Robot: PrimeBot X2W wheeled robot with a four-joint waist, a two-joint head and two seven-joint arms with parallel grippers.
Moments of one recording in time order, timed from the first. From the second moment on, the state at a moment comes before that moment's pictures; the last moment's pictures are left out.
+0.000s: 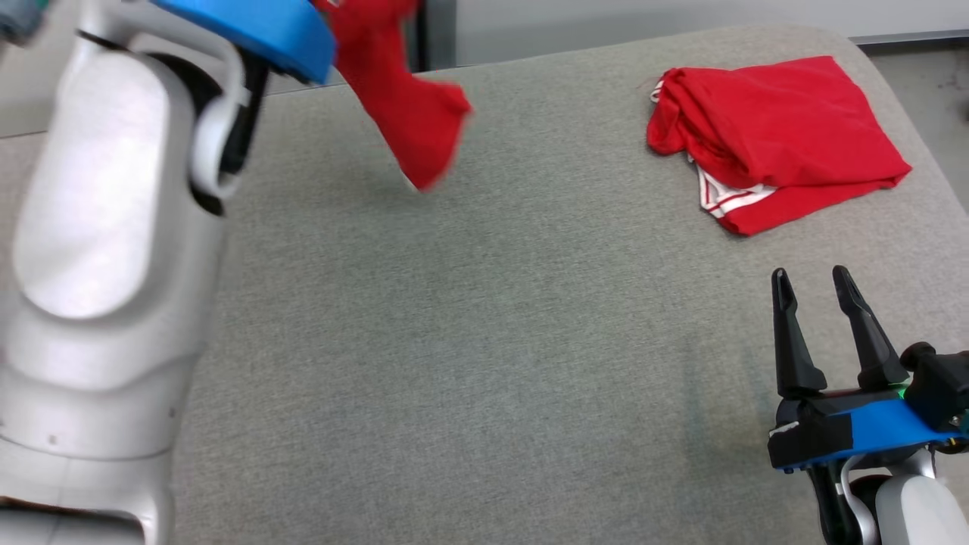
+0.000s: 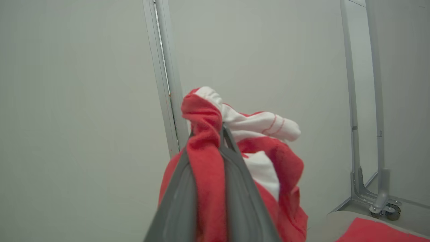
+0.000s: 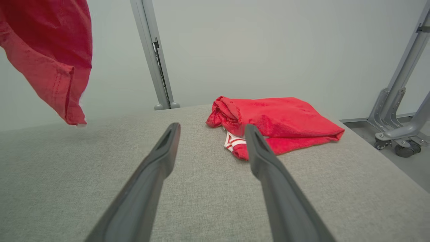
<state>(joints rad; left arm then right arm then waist) -1.04 0.22 -0.34 0.32 -0.28 -0.11 -0.02 -0.14 -0.05 -0.08 0.04 0.19 0.13 -0.12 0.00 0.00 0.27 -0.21</state>
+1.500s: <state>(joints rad) -0.42 0.16 -0.61 0.31 -0.35 -0.01 -0.20 -0.08 -0.05 -0.08 0.07 0.17 0.13 -0.10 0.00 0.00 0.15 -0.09</state>
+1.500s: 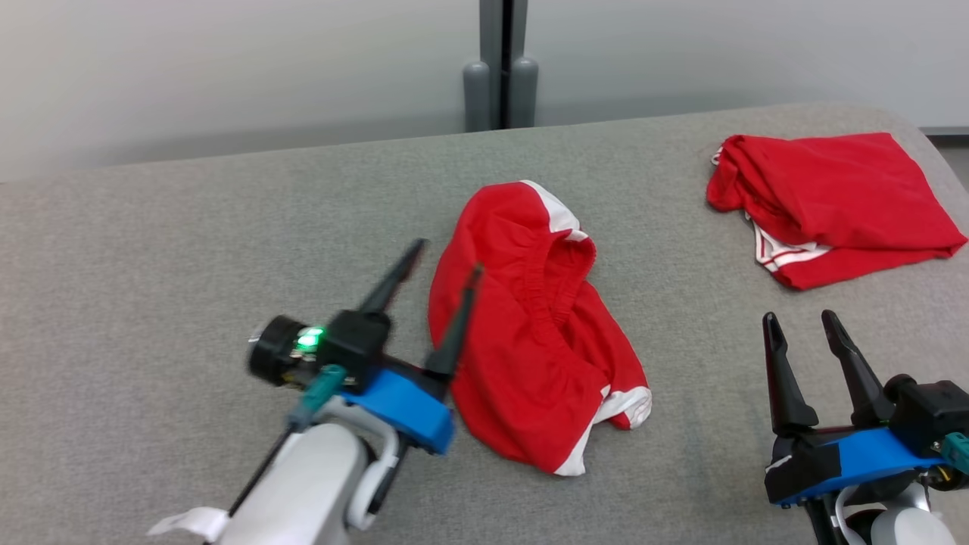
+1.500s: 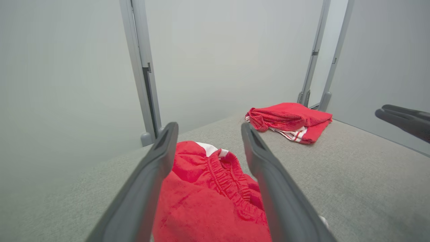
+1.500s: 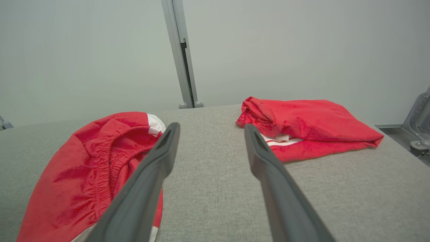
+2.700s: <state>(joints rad) -0.07 0.26 -0.26 0.19 -0.40 0.13 -0.26 0.01 -0.05 -0.06 0.04 0.17 0.13 -0.05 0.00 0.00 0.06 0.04</state>
